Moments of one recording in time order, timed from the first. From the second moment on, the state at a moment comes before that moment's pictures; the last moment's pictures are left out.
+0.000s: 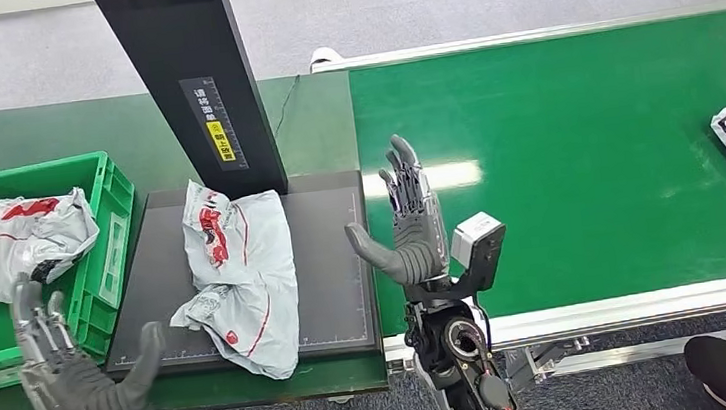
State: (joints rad) left arm 0.16 -0.26 -0.07 -1.71 -0.31 0.35 -0.68; right arm -0.24 0.31 0.23 -1.09 -0.06 0.03 -0.53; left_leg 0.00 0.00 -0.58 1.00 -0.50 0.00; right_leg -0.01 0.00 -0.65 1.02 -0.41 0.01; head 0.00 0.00
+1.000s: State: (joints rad) left arm -0.36 -0.23 -0.25 -0.88 -0.99 0.32 -0.24; right arm -0.24 0.34 0.18 -1.14 -0.05 0.10 -0.52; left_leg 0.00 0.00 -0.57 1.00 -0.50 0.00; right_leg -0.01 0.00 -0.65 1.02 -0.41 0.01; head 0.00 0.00
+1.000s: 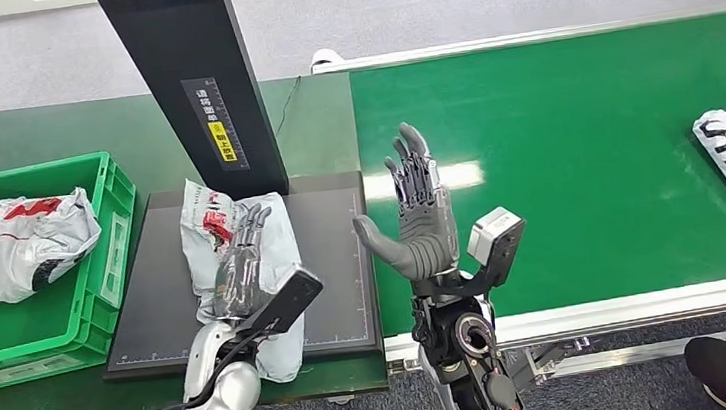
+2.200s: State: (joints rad) left arm -0.58 -0.16 -0.23 -0.50 -0.96 0.30 -0.19; right arm -0.23 0.34 0.19 -1.14 -0.06 0.11 -0.52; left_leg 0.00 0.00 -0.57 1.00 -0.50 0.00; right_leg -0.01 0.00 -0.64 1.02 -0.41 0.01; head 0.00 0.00
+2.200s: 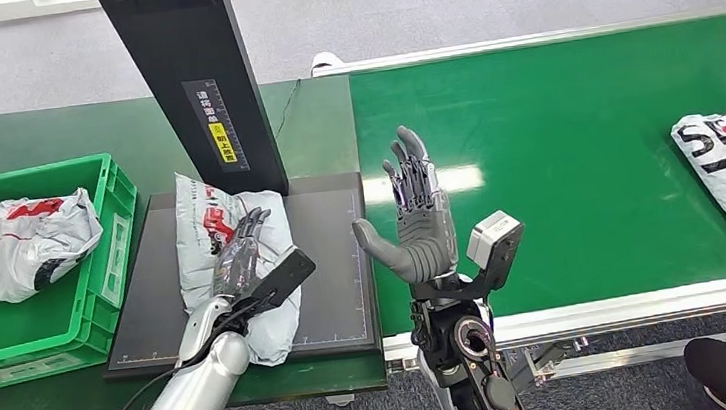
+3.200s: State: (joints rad) left arm -0.58 -0.11 -0.12 -0.48 -1.15 0.39 -0.12; right arm -0.26 0.34 0.20 -1.14 -0.07 0.10 -0.52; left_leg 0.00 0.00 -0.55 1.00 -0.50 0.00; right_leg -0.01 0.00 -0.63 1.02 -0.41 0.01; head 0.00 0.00
